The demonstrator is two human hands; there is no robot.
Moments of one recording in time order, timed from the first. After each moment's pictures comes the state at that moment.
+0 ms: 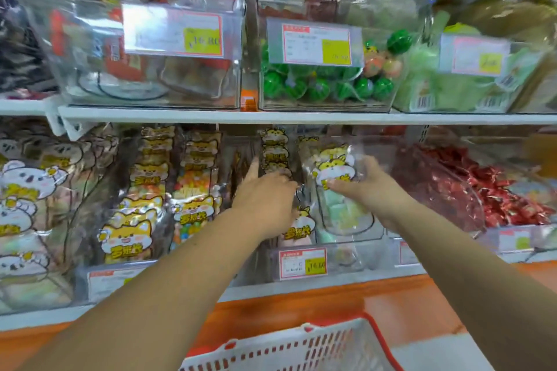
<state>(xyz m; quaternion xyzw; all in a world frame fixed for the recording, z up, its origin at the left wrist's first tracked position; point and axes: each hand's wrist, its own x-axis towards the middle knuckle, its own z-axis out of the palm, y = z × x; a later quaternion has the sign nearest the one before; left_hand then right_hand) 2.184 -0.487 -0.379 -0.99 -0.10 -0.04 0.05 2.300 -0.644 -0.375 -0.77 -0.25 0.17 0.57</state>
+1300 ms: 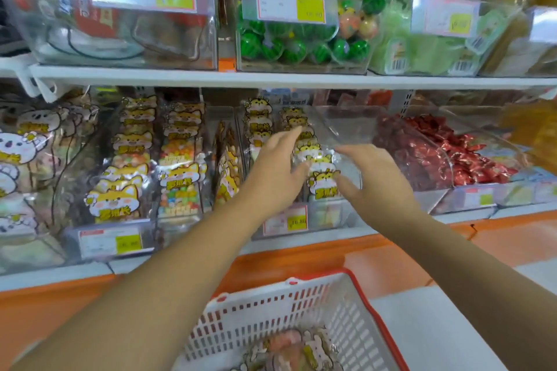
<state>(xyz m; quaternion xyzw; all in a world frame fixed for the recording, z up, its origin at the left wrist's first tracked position) 2.165 -0.541 -0.391 -0.90 -0.10 -0.22 -0.35 2.245 -0.700 -0.388 -0.87 -0.39 -0.16 0.26</state>
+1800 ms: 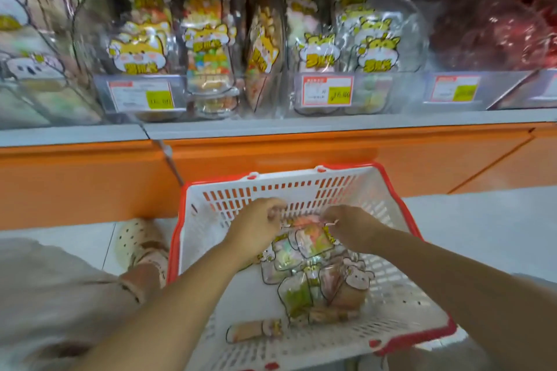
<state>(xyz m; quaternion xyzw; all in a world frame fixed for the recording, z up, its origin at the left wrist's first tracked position) 2.020 -0.566 -0.624 -0.88 -0.24 0.03 -0.42 2.161 -0.725 -0.607 -0.86 -0.41 0.31 0.05</state>
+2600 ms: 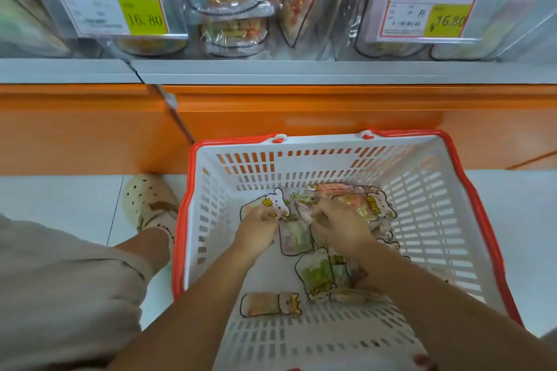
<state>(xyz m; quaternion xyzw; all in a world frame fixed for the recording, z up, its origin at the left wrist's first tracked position) 1.994 -0.560 -0.724 -0.58 -0.52 0.11 -0.61 2.131 -0.692 -0.743 -0.86 -0.40 0.29 0.10</state>
